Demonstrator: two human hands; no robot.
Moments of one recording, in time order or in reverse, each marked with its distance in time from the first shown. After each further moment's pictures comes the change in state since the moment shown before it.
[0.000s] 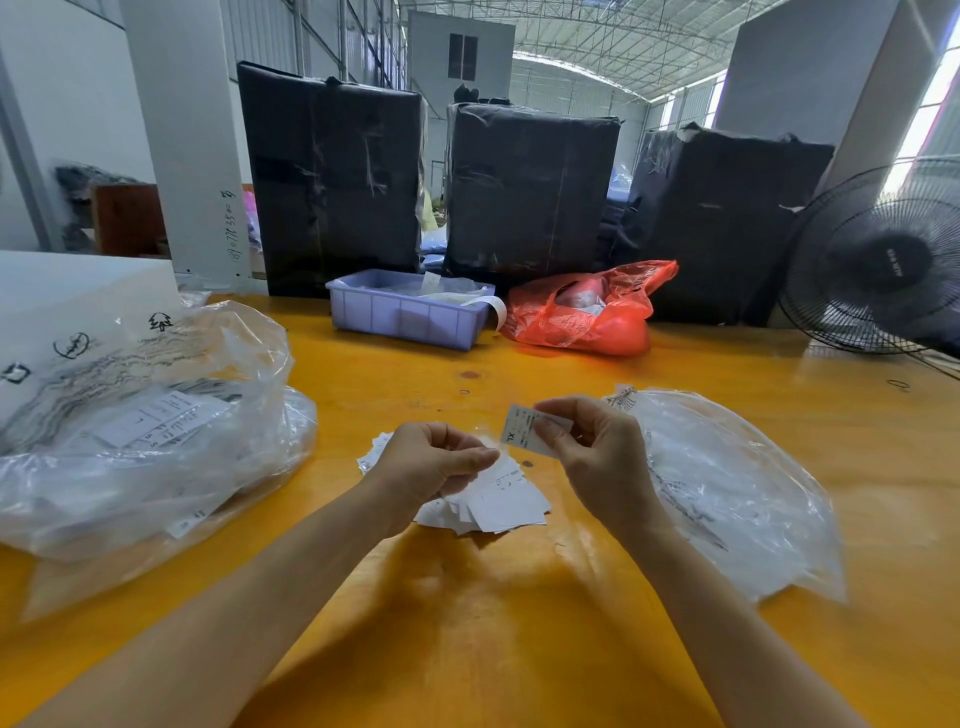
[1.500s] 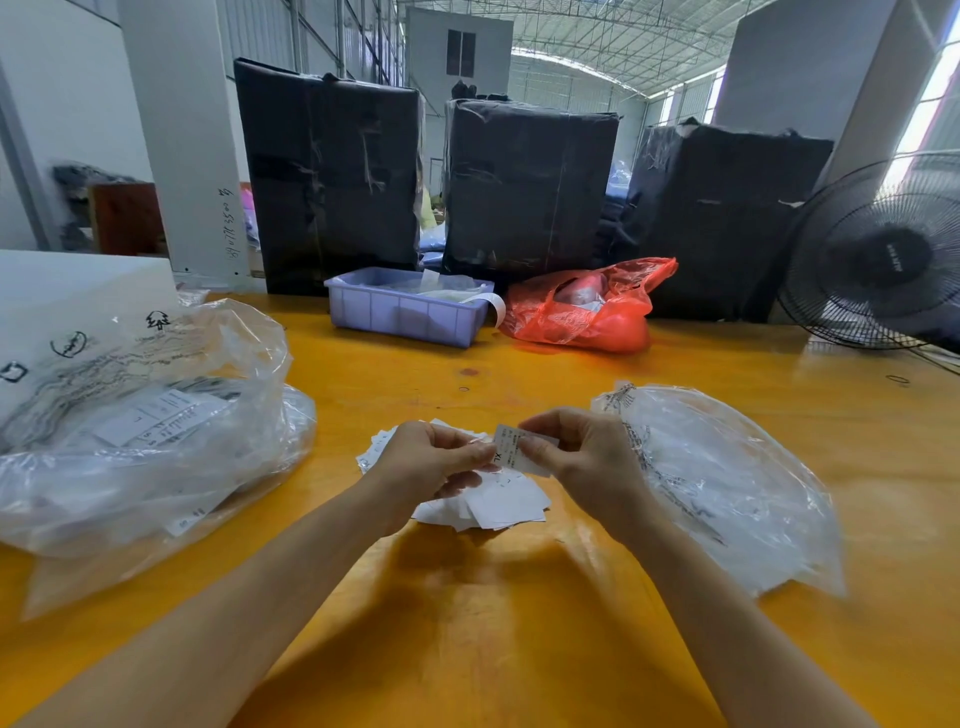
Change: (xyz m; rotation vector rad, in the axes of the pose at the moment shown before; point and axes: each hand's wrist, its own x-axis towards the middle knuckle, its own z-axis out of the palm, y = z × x) left_hand -0.004 0.003 0.001 0.119 -0.035 -0.011; right_hand -0.003 -0.004 -0.001 -0.005 -0.166 0.122
